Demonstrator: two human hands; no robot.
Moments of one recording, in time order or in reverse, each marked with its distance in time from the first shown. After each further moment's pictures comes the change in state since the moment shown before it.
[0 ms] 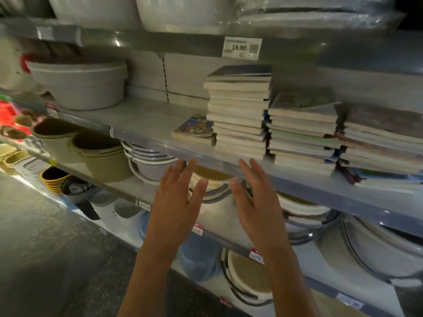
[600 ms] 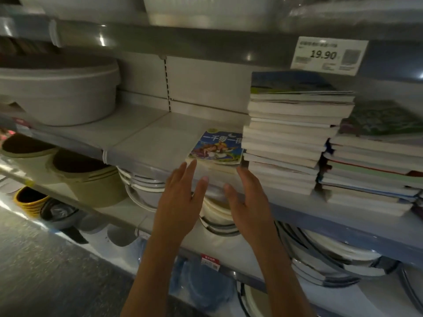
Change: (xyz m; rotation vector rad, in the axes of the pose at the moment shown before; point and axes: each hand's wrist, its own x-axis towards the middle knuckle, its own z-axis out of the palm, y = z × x) left_hand 0.176 -0.115 0.004 -0.011 -0.118 -0.053; right_hand 0.154 0.007 0.138 0.045 0.021 0.117
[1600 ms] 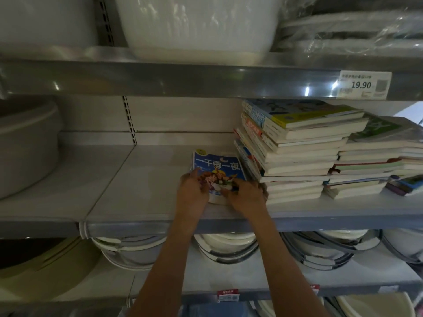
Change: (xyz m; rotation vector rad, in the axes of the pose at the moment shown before) left_hand 0.186 -0.070 0.015 -0.143 -0.265 0.143; right_hand 0.123 -0.017 0.081 -0.498 0.122 0.536
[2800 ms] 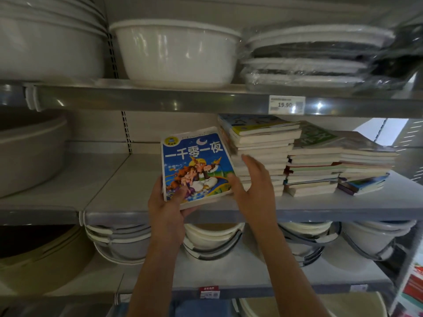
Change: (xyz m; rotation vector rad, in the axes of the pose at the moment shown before) left_hand -0.138 0.076 -0.040 -1.245 0.179 -0.113; right_hand -0.112 0.028 -0.095 0.417 0.525 -0.463
